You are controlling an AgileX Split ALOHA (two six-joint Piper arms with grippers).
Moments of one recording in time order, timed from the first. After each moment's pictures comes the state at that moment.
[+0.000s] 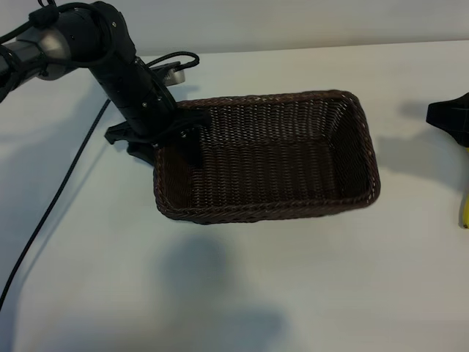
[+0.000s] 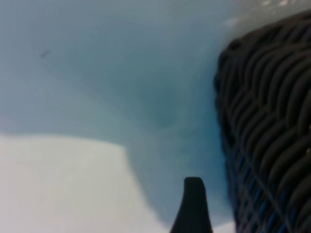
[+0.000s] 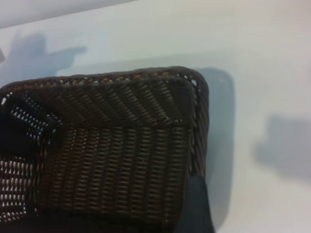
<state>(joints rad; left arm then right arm) -0.26 2.20 -1.61 -0.38 1.09 0.01 -0.09 1.18 -0.66 1.02 0.54 -0.85</state>
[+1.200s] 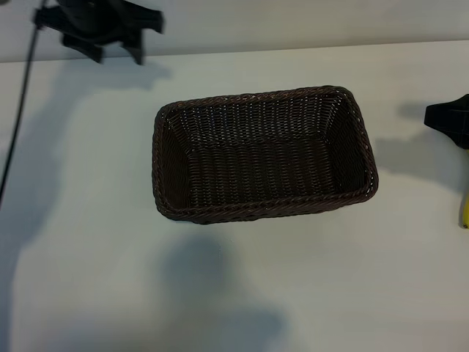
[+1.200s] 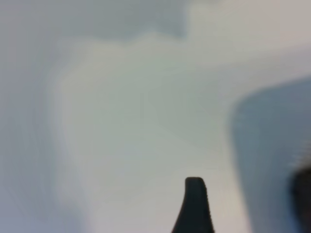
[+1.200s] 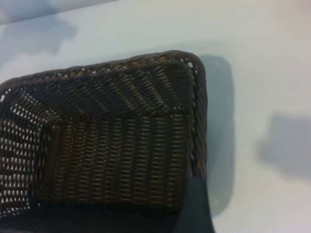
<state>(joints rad) -0.22 2.11 -1.99 0.03 1.17 -0.12 -0.09 1.18 -0.66 1.02 0.55 -0.85</state>
